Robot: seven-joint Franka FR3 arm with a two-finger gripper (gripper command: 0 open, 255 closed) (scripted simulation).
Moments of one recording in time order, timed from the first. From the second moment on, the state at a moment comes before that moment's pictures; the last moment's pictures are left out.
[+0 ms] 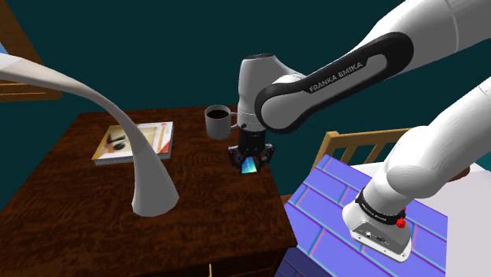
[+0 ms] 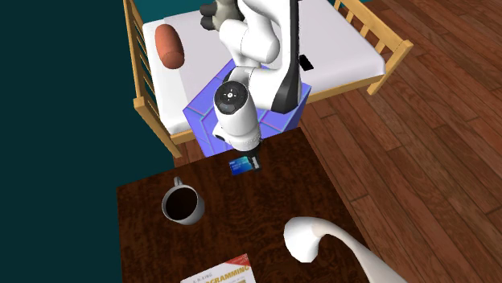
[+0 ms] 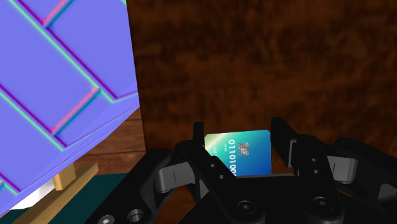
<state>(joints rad) -0.04 -0.25 0.56 -2.50 0.35 2.23 0.96</state>
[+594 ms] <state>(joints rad) -0.03 -0.32 0.53 -2.43 0.35 2.09 0.96</state>
